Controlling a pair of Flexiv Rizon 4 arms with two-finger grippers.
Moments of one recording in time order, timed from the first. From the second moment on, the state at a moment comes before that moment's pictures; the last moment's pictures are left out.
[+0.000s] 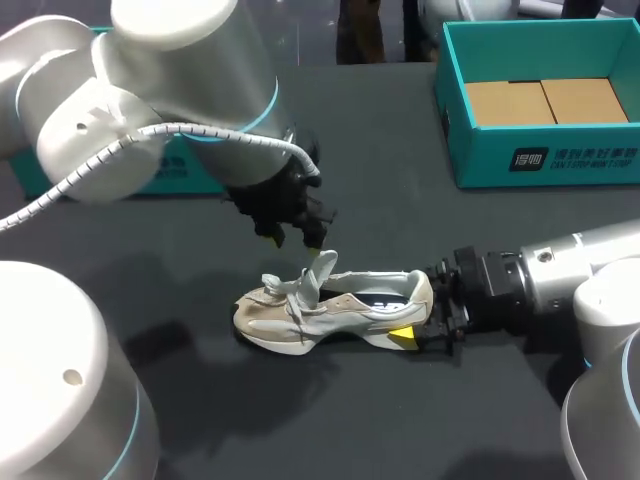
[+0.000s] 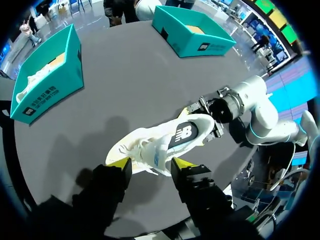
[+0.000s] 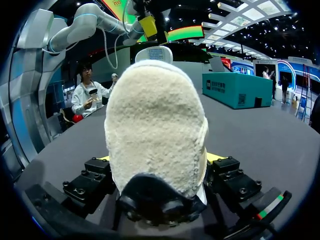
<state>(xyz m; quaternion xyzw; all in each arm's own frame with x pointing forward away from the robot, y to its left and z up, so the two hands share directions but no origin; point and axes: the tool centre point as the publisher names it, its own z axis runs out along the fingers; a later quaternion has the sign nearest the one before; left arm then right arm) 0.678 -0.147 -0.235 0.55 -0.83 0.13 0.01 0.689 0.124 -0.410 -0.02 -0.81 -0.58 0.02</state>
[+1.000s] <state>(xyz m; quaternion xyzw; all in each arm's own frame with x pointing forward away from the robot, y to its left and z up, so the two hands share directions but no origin) 0.669 -0.231 -0.207 0.16 -0.96 0.22 0.05 0.689 0.124 -0.410 -0.02 -0.81 -0.58 0.02</state>
